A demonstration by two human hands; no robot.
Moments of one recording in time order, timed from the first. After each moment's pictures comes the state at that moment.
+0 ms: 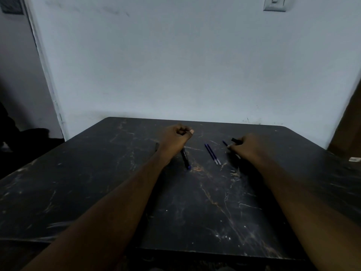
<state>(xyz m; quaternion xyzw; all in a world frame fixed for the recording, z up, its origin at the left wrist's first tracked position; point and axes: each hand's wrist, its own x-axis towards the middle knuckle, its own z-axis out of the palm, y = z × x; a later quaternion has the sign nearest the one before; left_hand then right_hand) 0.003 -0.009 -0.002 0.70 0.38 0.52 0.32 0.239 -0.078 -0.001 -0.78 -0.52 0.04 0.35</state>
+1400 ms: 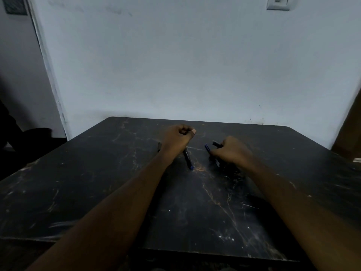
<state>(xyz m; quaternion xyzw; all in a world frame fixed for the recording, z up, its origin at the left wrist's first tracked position) 0.003 -0.018 0.003 0.70 0.38 0.52 0.30 0.178 -0.082 0.011 -0.77 -0.58 0.09 0.26</state>
